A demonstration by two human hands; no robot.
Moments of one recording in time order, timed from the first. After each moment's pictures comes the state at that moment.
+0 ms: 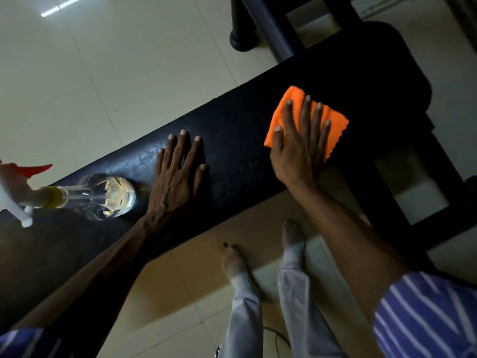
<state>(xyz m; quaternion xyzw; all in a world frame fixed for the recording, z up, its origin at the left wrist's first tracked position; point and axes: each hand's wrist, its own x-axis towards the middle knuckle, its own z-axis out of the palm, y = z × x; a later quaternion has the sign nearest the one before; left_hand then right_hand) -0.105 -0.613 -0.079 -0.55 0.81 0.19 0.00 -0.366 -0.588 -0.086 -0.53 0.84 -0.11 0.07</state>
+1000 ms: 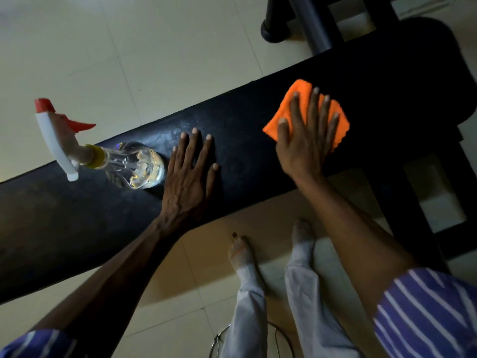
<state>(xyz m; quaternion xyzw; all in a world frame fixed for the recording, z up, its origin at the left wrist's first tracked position) -0.064 -0.572 -0.082 -0.59 0.78 0.18 -0.05 -0.314 -0.594 -0.095 -0.56 0.82 -0.14 0.06</state>
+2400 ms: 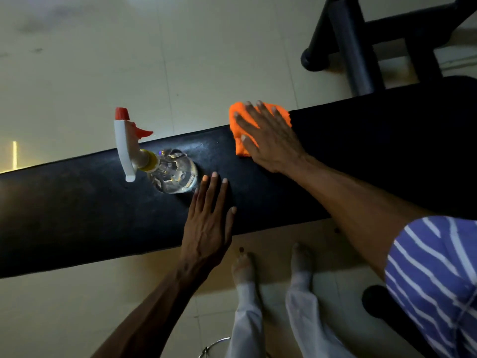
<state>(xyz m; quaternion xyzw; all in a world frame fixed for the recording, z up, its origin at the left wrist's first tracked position) -0.051 -0.512 -0.077 -0.65 0.74 0.17 -0.06 -0.239 -0.684 -0.070 -0.84 0.52 0.00 0.16</state>
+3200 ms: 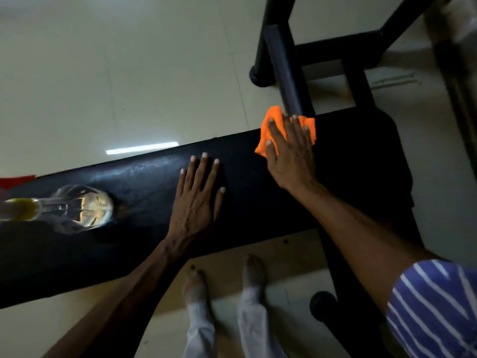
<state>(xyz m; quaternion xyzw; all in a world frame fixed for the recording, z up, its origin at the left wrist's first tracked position) -0.197 -0.620 -0.072 -0.62 0.75 0.23 -0.05 -0.431 -0.696 -0.070 -0.71 0.69 -0.09 0.13</state>
